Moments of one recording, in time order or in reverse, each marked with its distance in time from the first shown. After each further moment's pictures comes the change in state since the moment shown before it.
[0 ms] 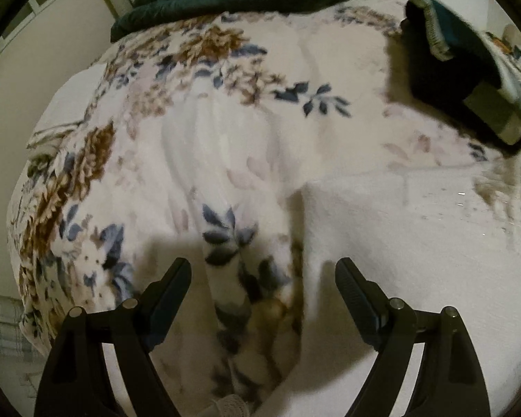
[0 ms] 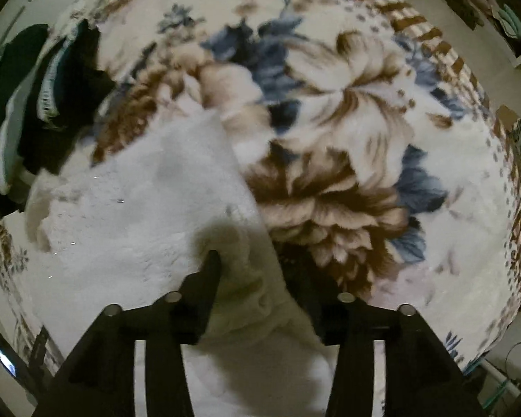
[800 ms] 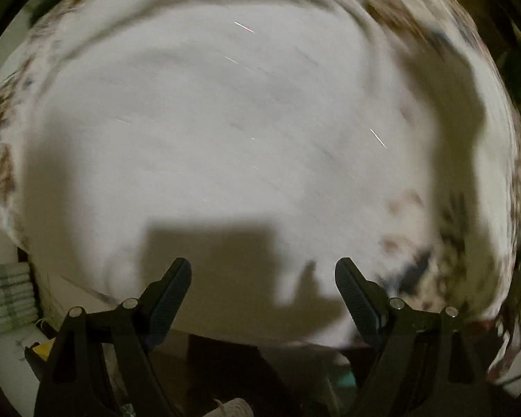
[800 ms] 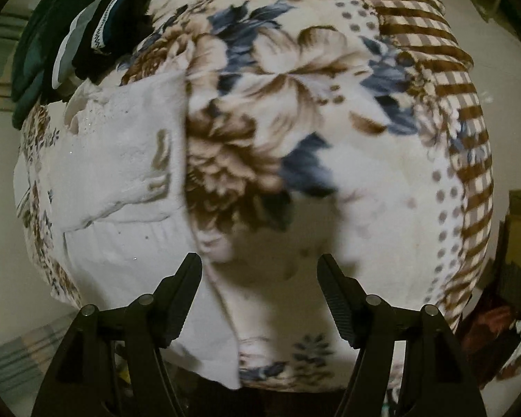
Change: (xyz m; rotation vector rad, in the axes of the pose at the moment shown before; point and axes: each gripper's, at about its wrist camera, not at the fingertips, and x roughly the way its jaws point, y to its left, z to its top) left arm -0.168 -0.284 -0.357 0.266 0.333 -0.180; right arm -0.033 -0.136 0.023 -0.386 0.256 0.167
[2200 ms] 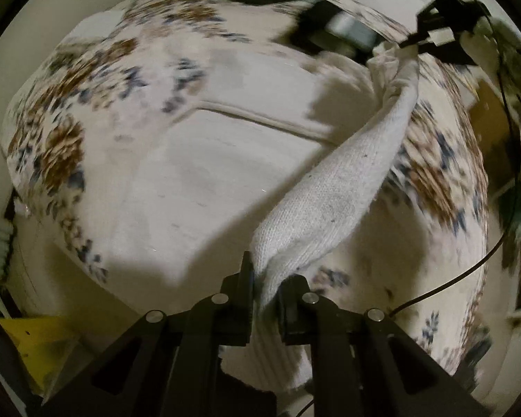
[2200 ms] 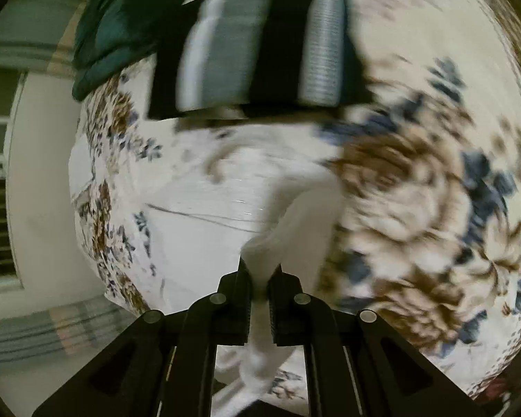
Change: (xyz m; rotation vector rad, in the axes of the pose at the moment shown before) left arm -0.114 0.232 0.018 -0.398 -0.311 -0.122; right arm 0.005 0.341 0.151 -0.237 0.012 0.122
